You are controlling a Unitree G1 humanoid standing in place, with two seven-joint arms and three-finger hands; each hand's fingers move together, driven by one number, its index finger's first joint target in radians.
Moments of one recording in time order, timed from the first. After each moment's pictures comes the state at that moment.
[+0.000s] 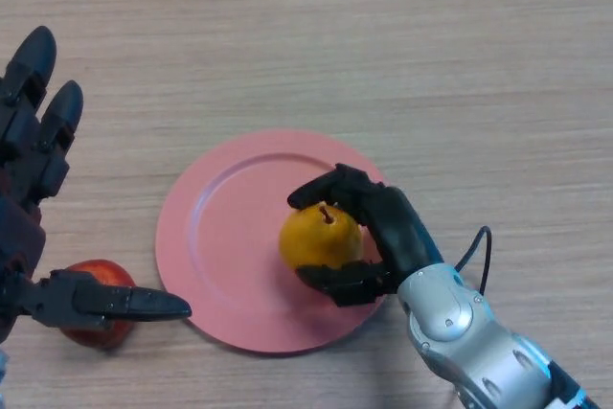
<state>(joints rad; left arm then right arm) 0.15 0.19 0.27 -0.70 -0.22 0.24 -0.22 -0.36 -0.19 0.59 0.13 0.08 0.39 -0.28</state>
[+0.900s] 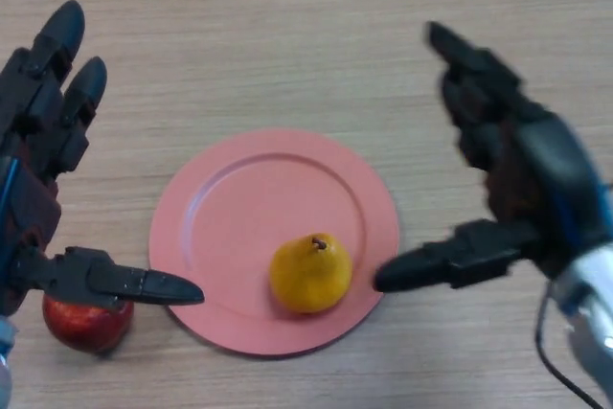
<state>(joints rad) 0.07 0.23 0.24 -0.70 -0.21 0.29 -0.24 -0.09 -0.20 0.09 -0.69 0.15 0.58 0.08</state>
